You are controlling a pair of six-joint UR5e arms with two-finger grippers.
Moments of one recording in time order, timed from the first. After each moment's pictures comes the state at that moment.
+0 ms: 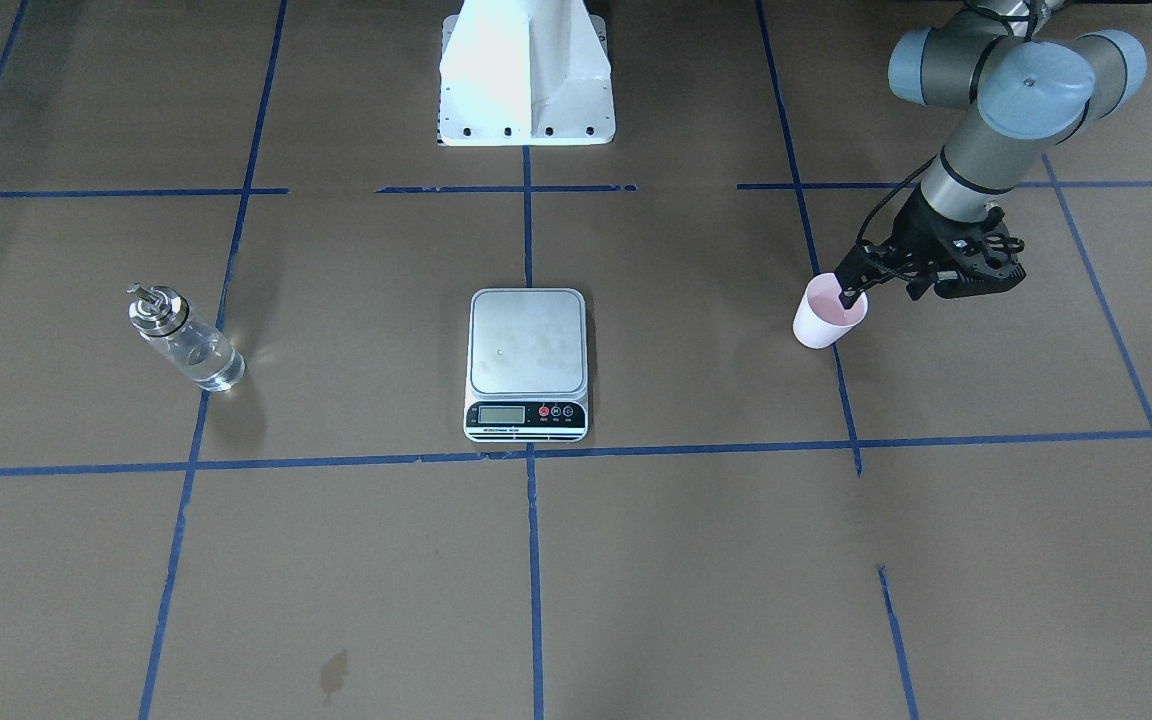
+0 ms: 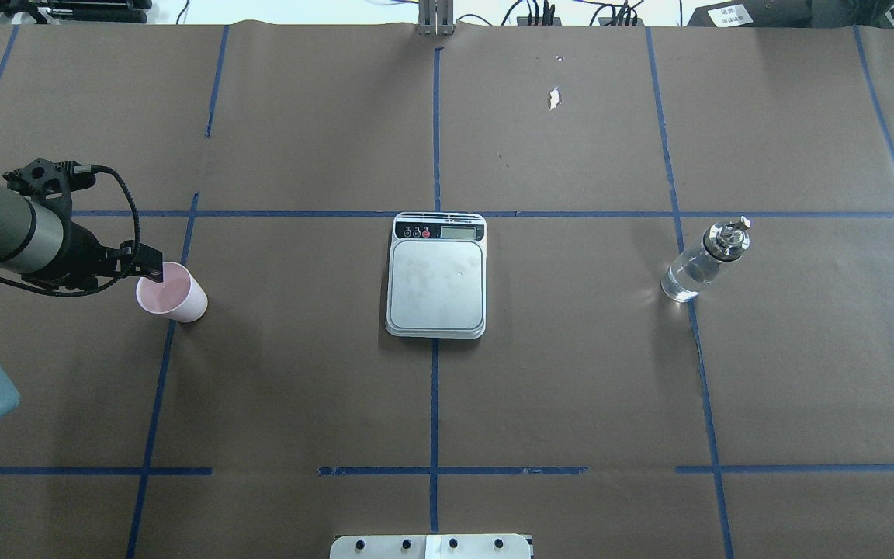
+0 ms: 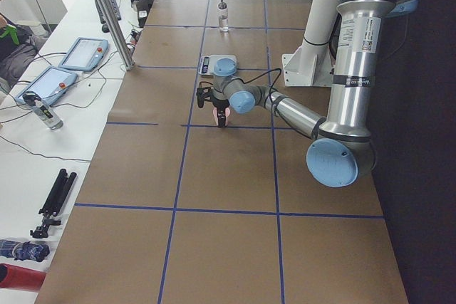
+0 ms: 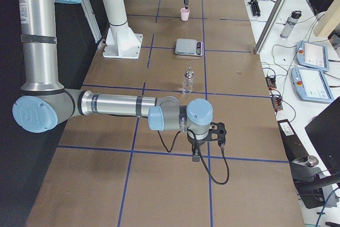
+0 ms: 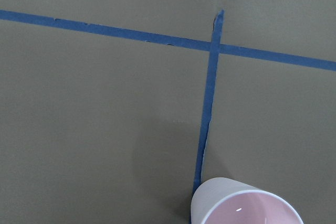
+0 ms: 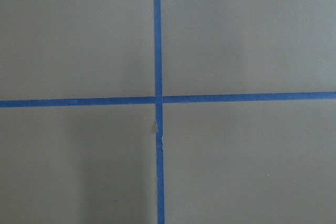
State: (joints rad) left arm -0.79 -1.65 -1.87 -1.94 -2.03 -1.16; right arm 1.59 -1.58 1.57 -1.47 2.35 0.08
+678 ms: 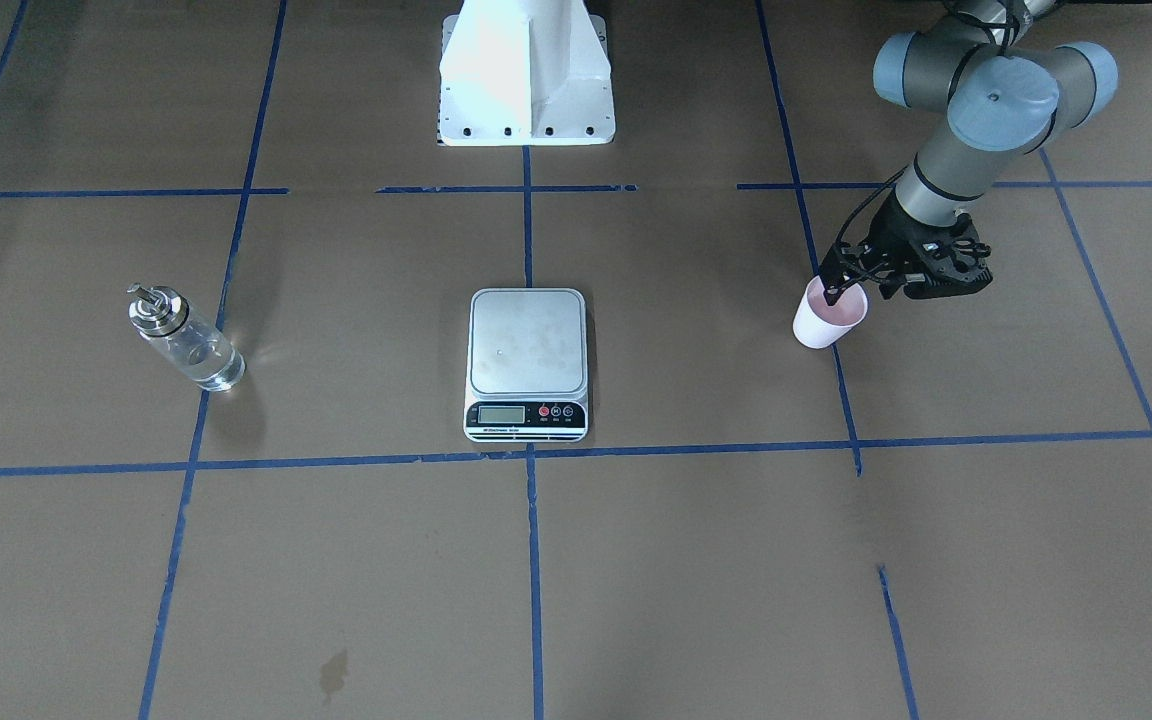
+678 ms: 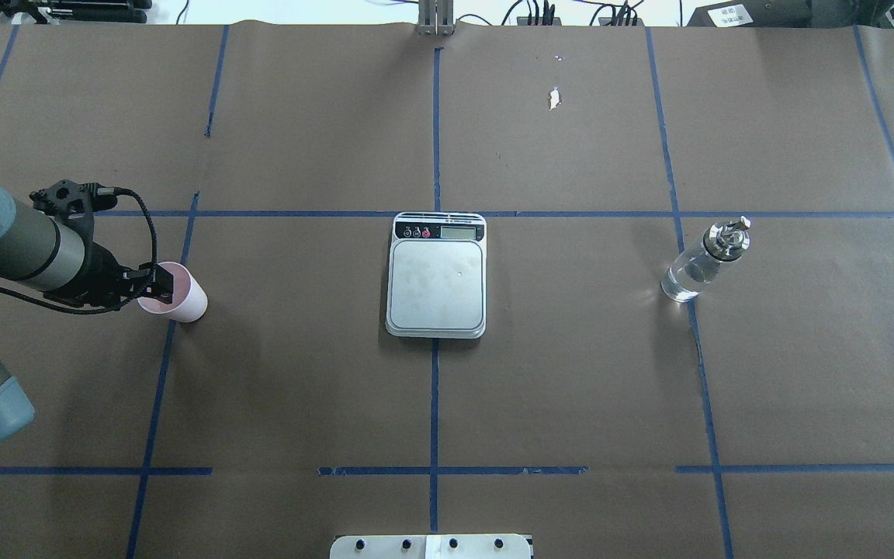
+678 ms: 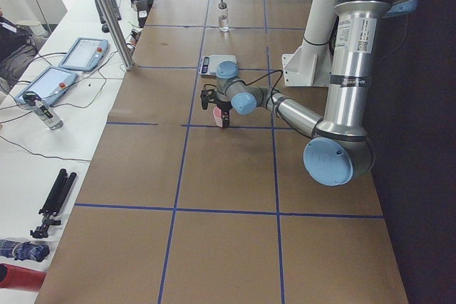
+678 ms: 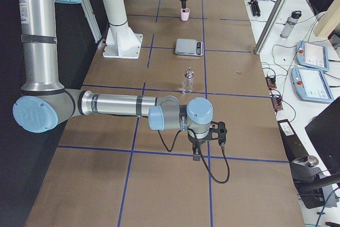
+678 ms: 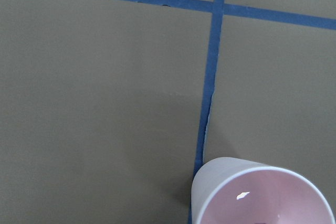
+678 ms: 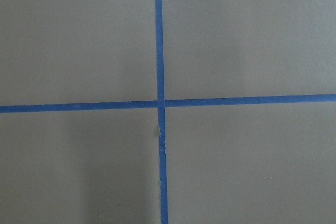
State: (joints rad) left arm -0.75 -1.66 -1.86 -1.93 -2.04 -1.15; right arm 1.59 -1.58 1.57 -1.46 2.35 0.11
